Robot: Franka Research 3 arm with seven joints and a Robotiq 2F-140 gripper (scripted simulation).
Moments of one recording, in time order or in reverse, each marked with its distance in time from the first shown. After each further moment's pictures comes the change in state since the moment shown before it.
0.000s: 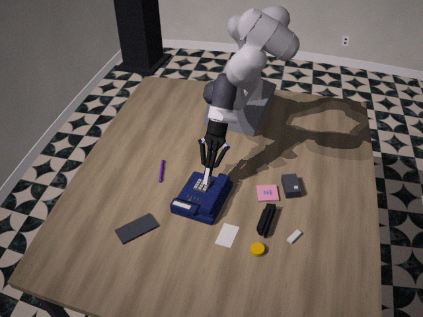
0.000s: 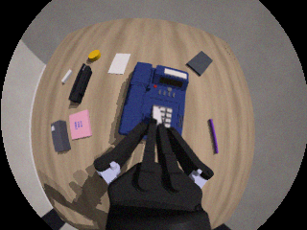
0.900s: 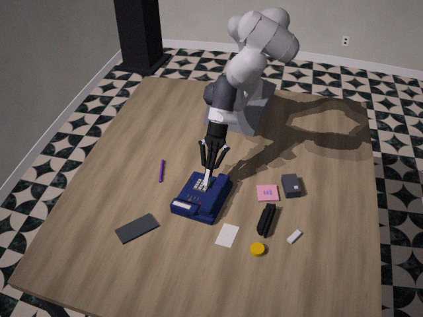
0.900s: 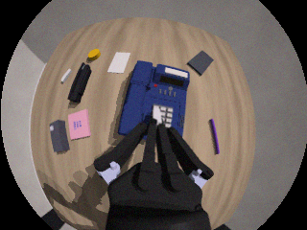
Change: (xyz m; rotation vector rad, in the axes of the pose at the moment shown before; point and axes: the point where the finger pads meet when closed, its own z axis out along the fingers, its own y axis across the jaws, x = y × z) arm -0.003 0.000 0.005 0.001 0.001 -0.001
